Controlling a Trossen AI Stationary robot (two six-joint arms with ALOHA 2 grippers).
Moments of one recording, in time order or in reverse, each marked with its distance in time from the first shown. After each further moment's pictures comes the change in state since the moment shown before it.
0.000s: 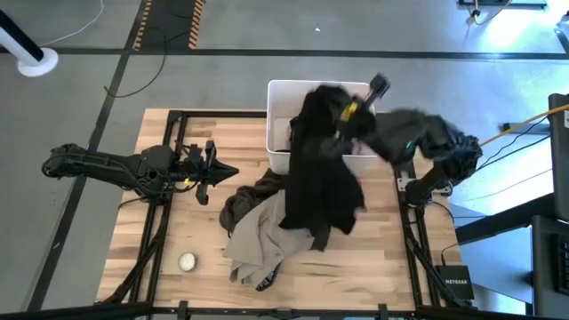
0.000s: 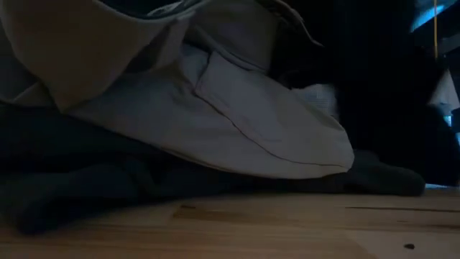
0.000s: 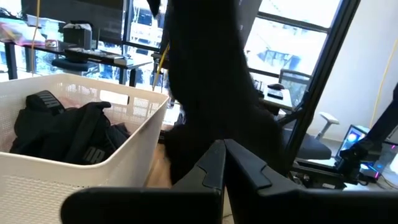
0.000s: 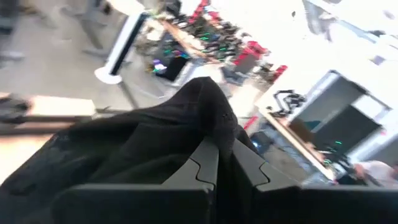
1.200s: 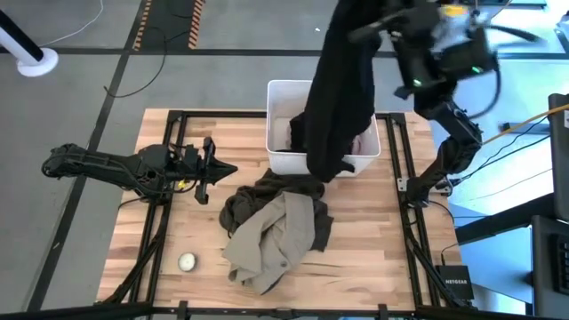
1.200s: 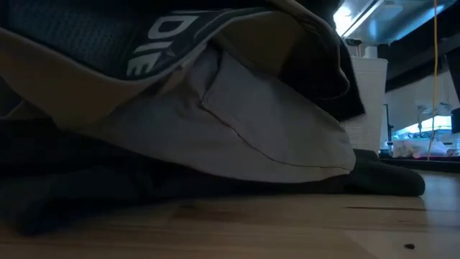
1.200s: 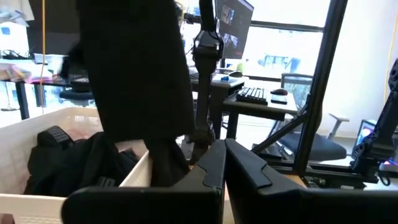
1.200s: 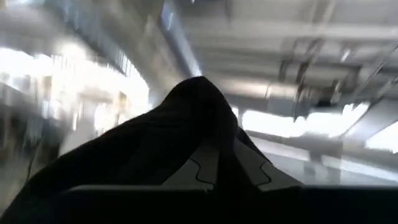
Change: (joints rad) left arm 0.002 0.000 0.000 0.065 0.000 0.132; right arm -0.445 -0.027 -0.012 1.033 -0.452 -0.585
